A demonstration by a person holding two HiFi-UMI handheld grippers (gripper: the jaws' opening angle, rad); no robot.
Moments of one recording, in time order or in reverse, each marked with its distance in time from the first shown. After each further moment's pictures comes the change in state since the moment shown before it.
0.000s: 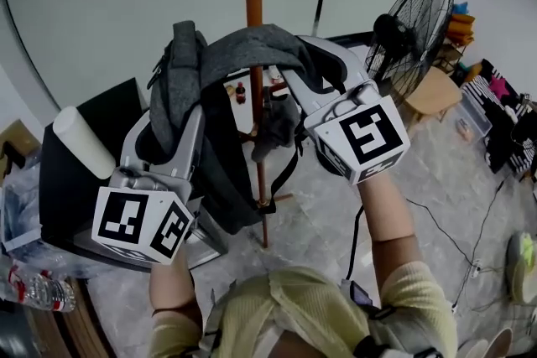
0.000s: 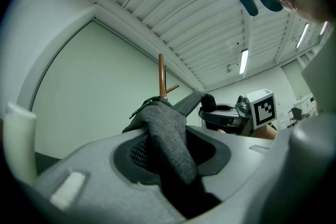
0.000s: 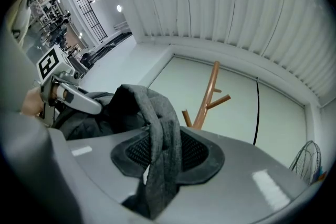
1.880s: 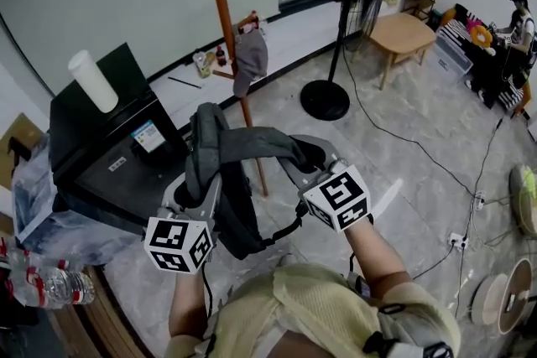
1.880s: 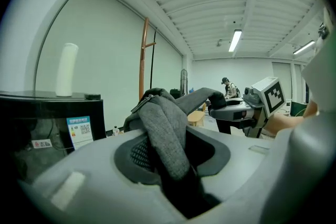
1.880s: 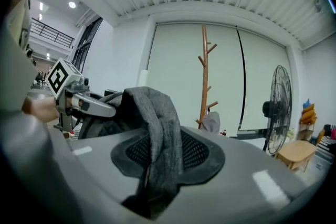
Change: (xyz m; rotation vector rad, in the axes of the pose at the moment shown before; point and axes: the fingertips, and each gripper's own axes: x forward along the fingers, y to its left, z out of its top) left arm -0.239 -0.129 -0.158 -0.091 0.435 -0.167; right arm -0.268 0.233 -0.082 0.406 0.422 -0.005
